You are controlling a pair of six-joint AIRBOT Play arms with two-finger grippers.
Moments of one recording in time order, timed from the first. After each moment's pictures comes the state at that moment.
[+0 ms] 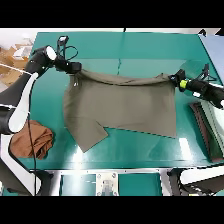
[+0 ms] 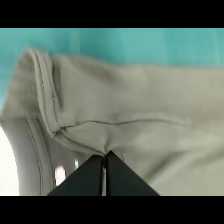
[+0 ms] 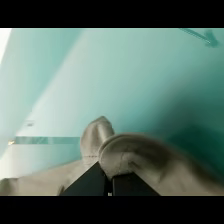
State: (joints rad) left arm -0.13 -1.88 1.81 1.27 -0.95 -1.45; right arm -0.39 -1.64 1.14 -0.15 0.77 0.91
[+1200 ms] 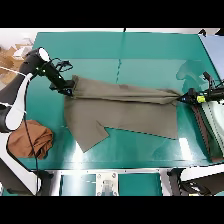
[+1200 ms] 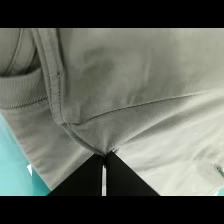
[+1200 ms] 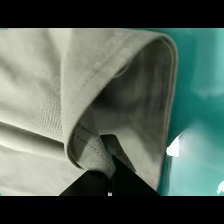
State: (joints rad) left arm -0.05 -1.89 1.77 1.24 -1.55 -1.44; right arm -0.59 -1.67 1.29 -0.89 1.36 1.04
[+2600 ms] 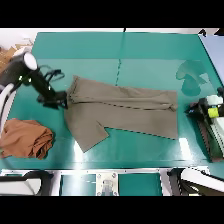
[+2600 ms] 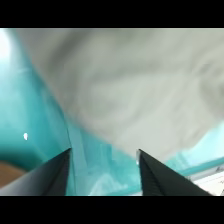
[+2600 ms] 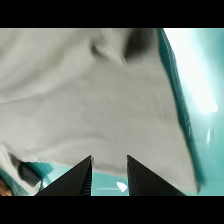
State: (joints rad) left arm -0.05 -1.45 1.27 1.29 -1.56 -1.50; right arm -0.72 -1.23 0.89 -0.96 1.44 1.38
